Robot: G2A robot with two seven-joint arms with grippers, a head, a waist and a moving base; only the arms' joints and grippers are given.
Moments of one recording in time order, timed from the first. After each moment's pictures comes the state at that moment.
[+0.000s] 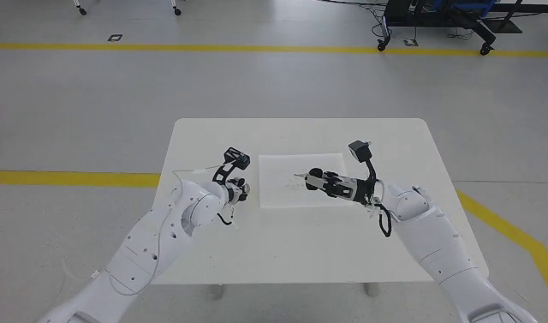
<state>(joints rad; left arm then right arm) 0.96 -1.10 -0.78 -1.42 0.88 -0.01 -0.83 -1.12 -1.11 1.10 -1.17 0.19 -0.98 0.84</state>
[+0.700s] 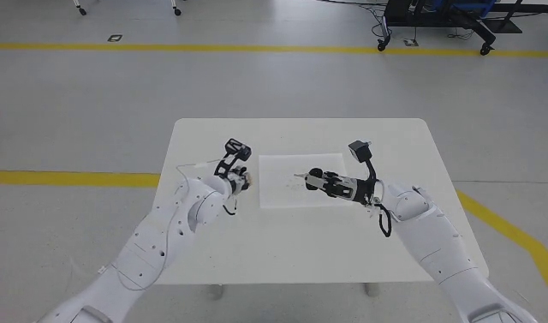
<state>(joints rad) 0.97 -1.13 -0.81 -1.41 0.93 -0.03 -0.61 -1.12 -1.11 1.10 -1.17 0.19 -0.98 0.84</state>
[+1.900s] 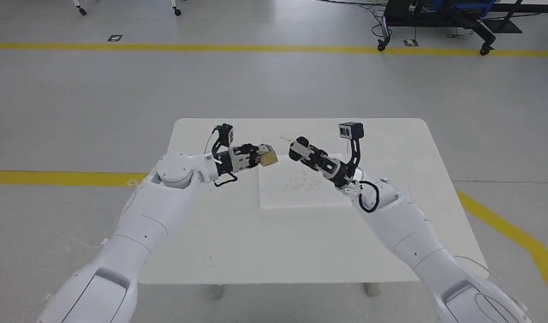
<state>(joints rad) 0.77 -1.25 -0.88 -0.88 -0.59 -0.15 -0.95 -0.97 -1.22 0.90 -1.05 0.47 -1.01 0.64</state>
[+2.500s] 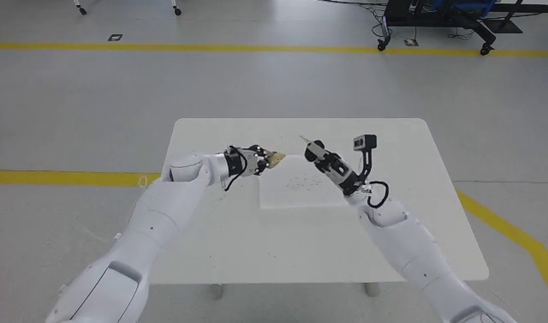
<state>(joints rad) 0.71 -1.33 -0.83 -0.78 -0.94 0.47 -0.82 -1.17 -1.18 1.03 -1.17 0.57 -0.72 0.55</state>
